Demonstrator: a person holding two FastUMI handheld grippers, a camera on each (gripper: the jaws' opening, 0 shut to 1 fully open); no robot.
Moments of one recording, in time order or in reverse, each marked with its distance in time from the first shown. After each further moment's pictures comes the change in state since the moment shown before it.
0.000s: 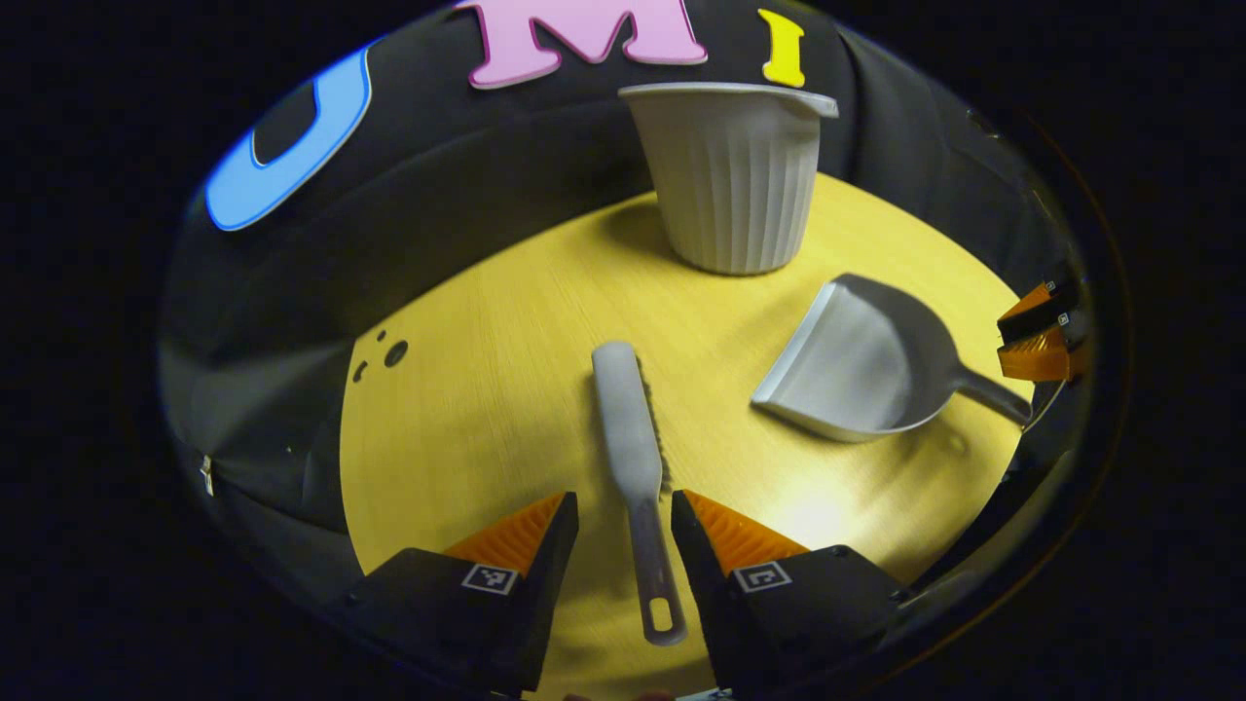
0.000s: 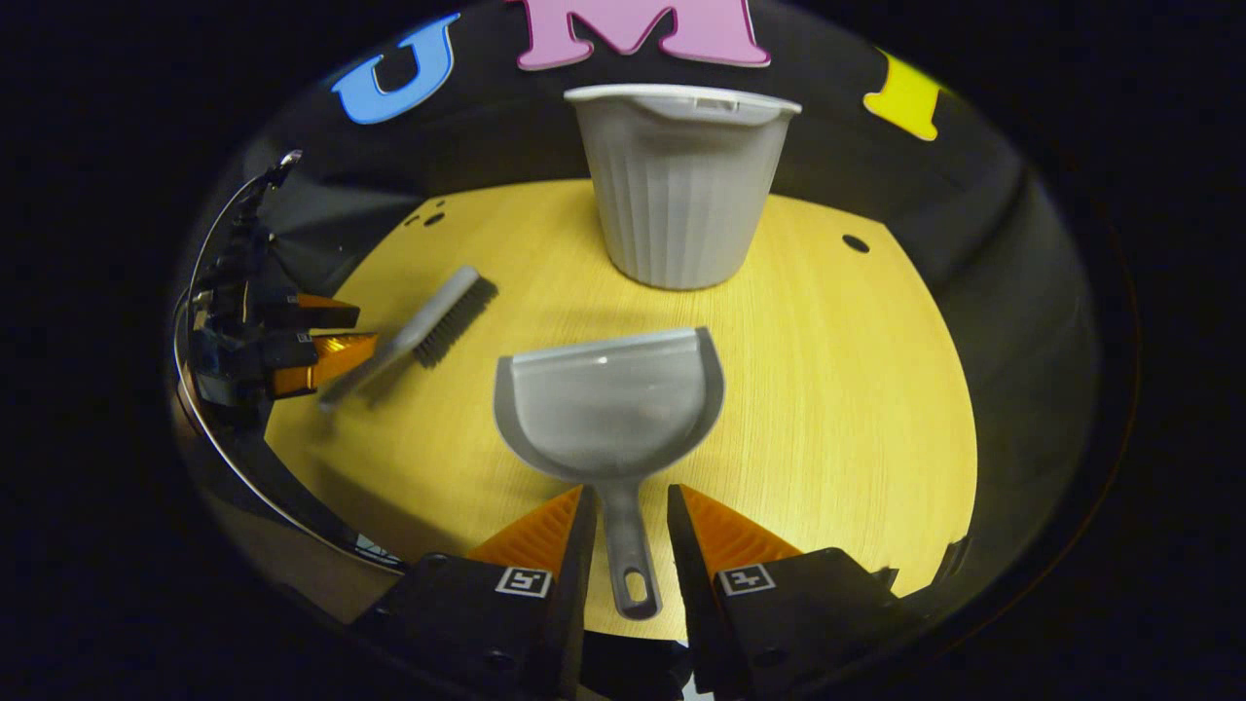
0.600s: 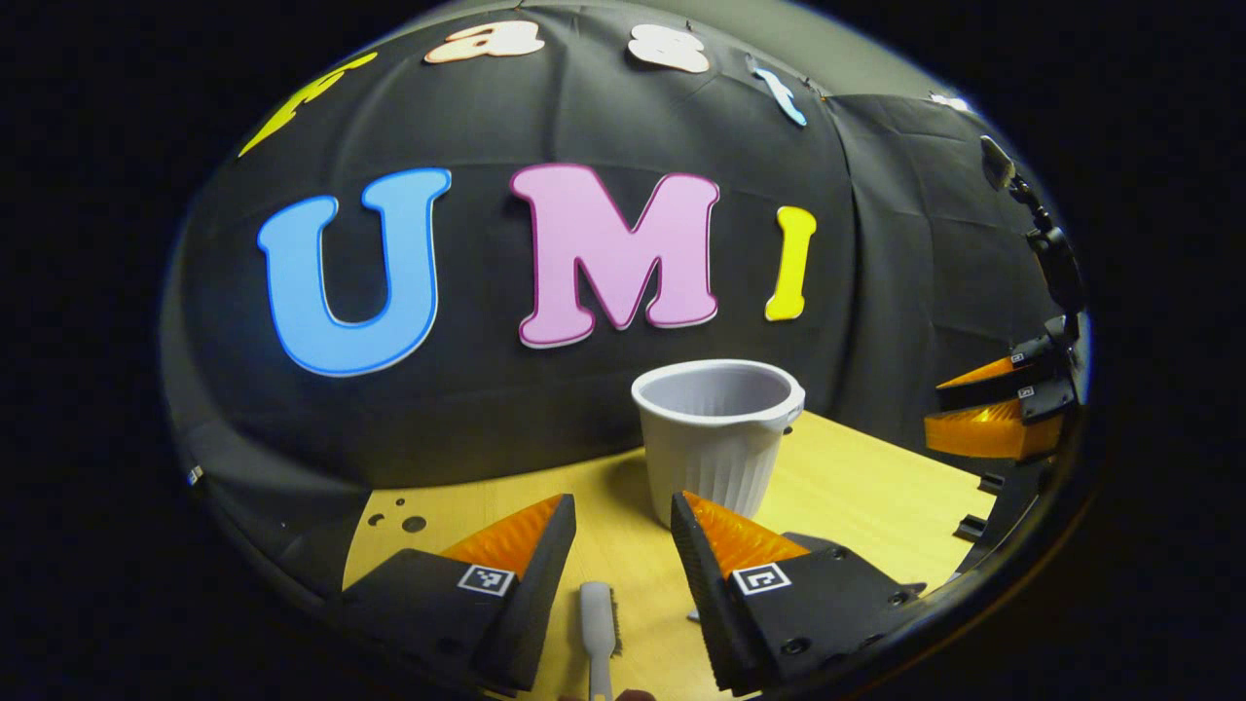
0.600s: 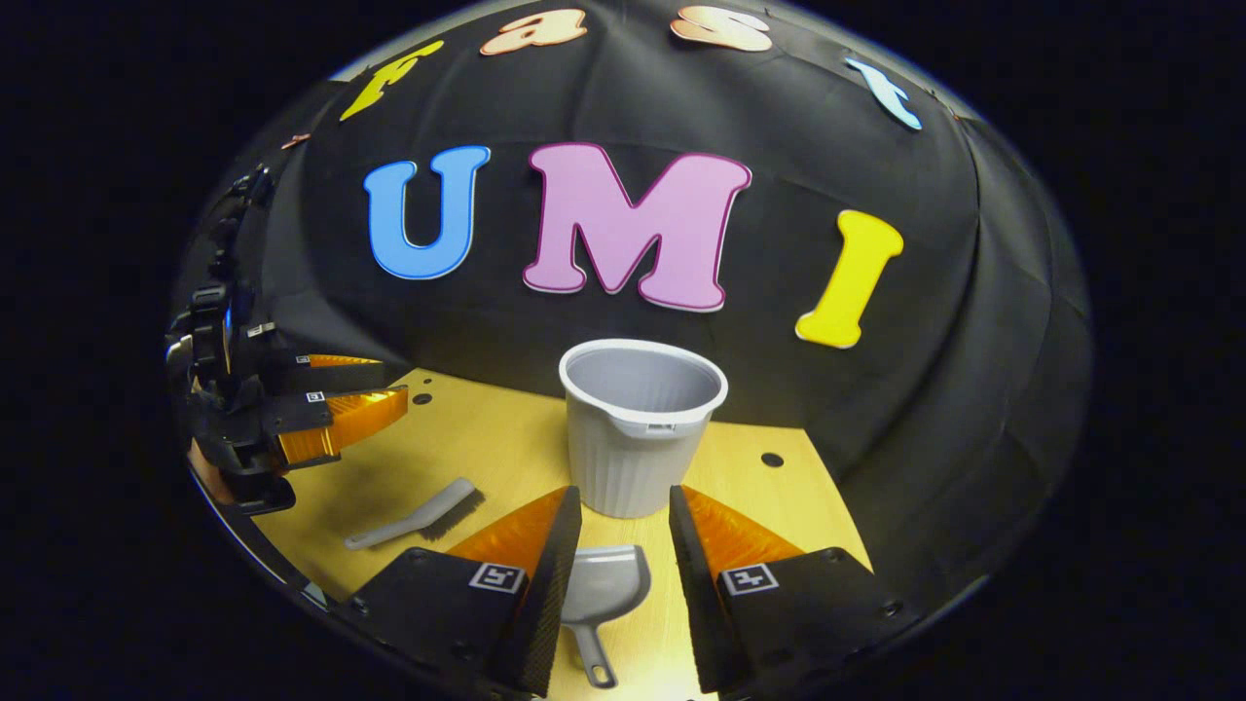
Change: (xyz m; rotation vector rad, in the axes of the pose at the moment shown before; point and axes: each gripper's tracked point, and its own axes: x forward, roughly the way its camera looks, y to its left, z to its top) left arm -0.121 -0.012 0.184 -0.133 -0.621 0.009; right arm -0.116 -0.003 0.168 -0.129 -0.562 -0.161
